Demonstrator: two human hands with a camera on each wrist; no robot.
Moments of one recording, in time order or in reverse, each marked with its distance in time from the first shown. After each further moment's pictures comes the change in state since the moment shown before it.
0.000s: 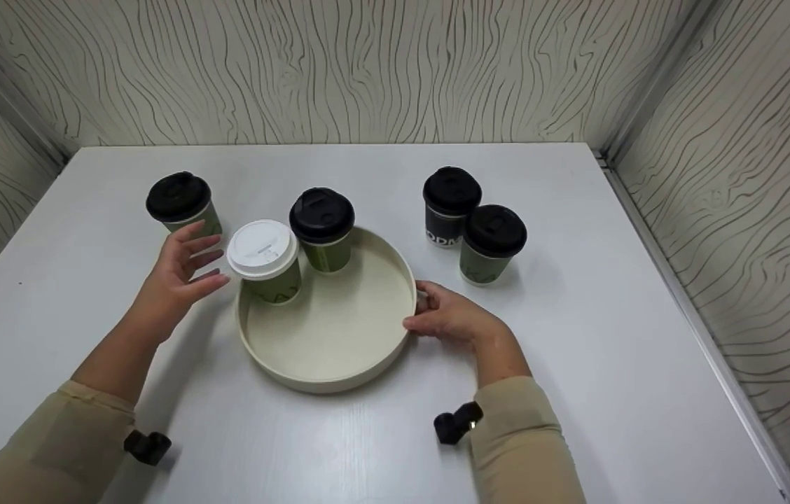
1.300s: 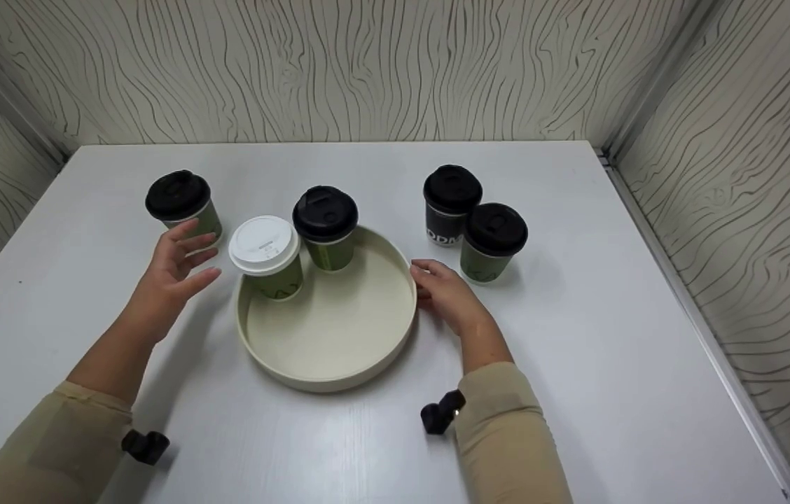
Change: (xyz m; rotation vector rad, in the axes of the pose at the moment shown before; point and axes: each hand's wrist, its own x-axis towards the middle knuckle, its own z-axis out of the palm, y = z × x) left_hand -0.002 0.001 -0.004 -0.015 0.021 -0.025; right_hand 0.022 -0.010 0.007 0.000 0.320 -0.053
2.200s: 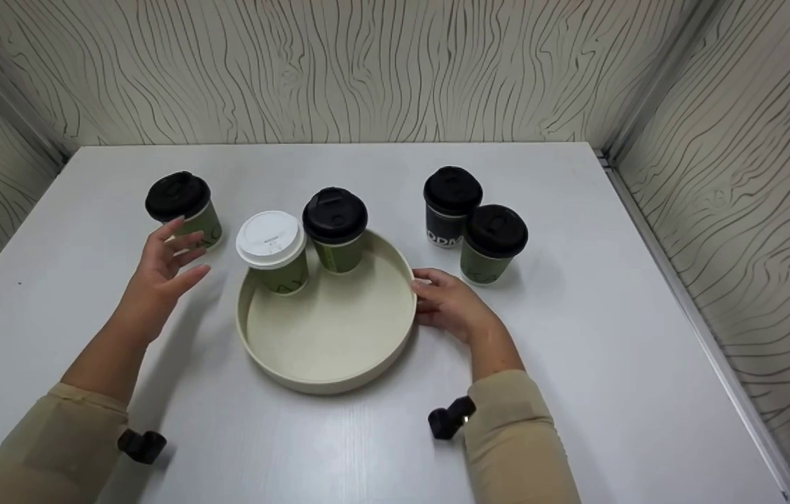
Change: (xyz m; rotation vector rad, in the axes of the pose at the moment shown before) left_hand 0.001 -0.005 -0.009 -0.001 0.042 0.008; right_hand -0.010 0.003 -0.008 0.141 -0.069 0.110
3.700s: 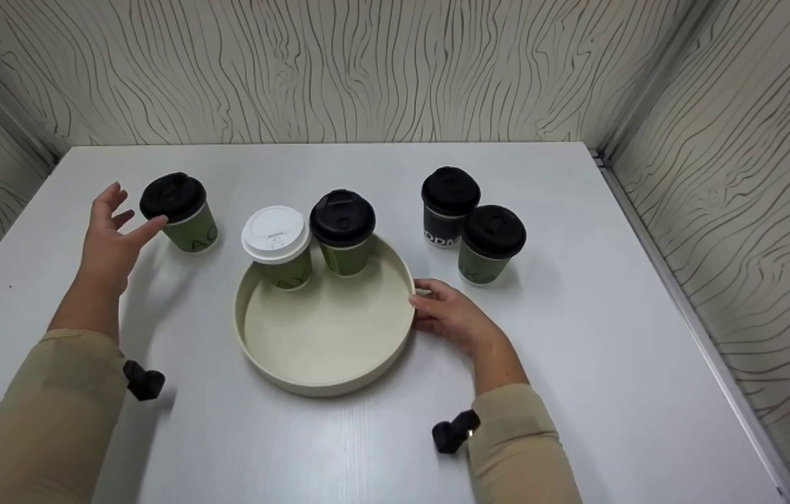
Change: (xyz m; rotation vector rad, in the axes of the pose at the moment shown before) left_hand 0.060 -0.013 -0.055 0.154 0.267 -0.124; right_hand -0.015 0.015 -0.006 -0.047 -0.053 -0.067
